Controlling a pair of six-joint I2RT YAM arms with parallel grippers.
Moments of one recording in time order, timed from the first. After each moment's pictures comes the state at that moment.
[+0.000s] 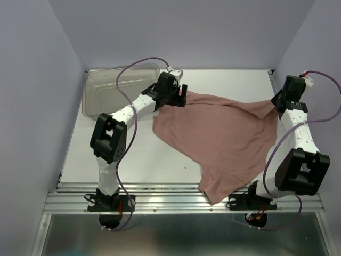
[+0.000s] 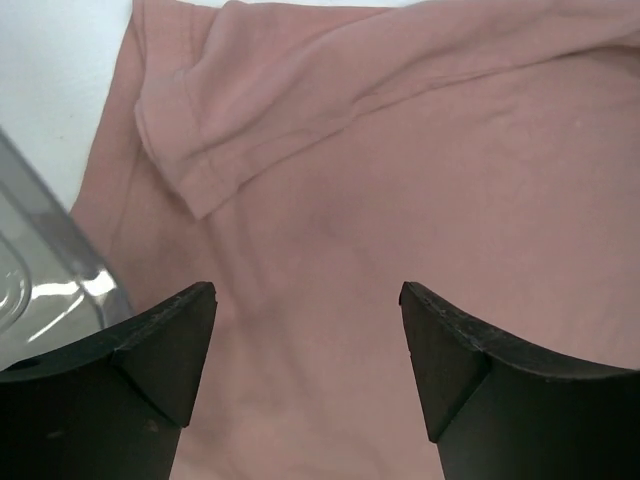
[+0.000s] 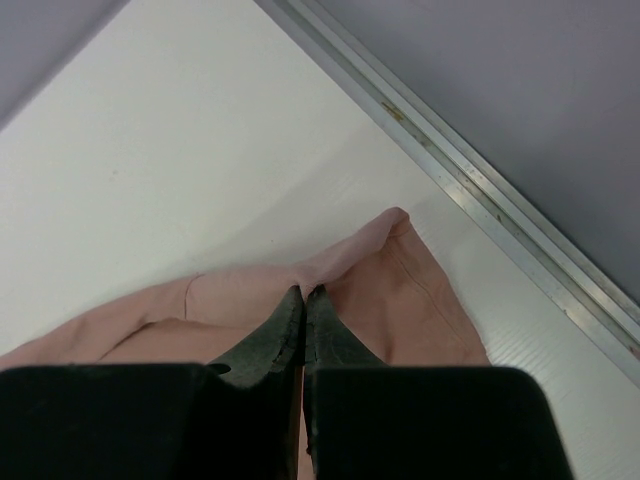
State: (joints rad) left arm -0.55 2.03 1.65 -0.29 0.06 -0.26; right arm -0.27 1.42 1.19 -0.33 0.31 0.41
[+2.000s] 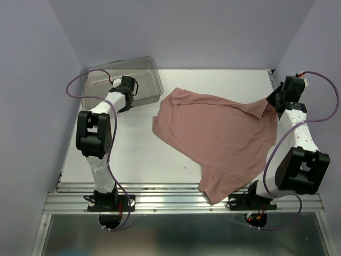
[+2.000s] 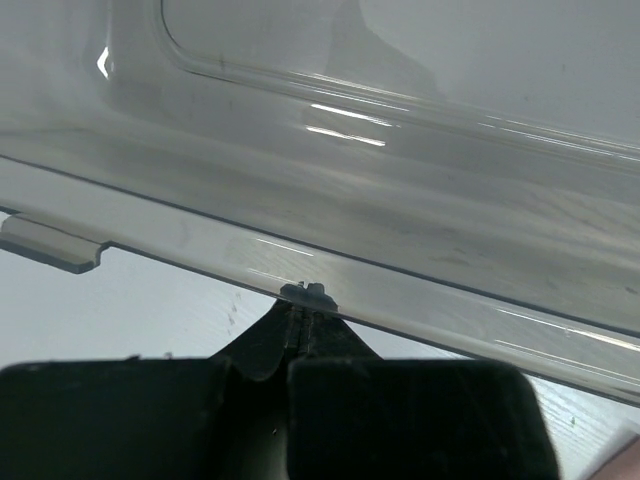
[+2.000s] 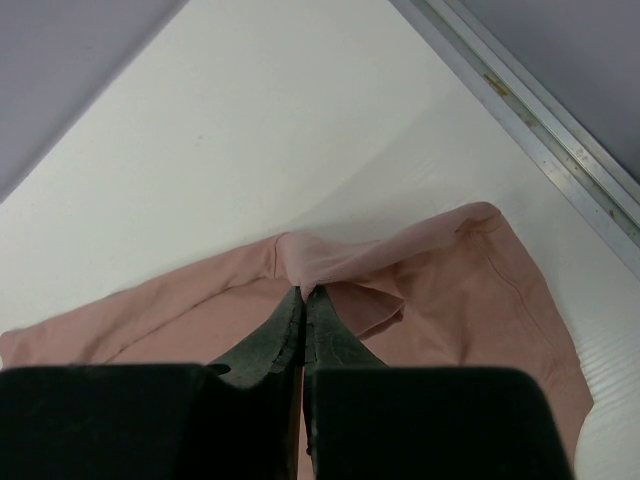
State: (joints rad) left arm -0.19 1.93 1.44 -0.57 -0.53 -0.47; right arm -0.27 1.43 1.18 -0.28 0.12 0.48
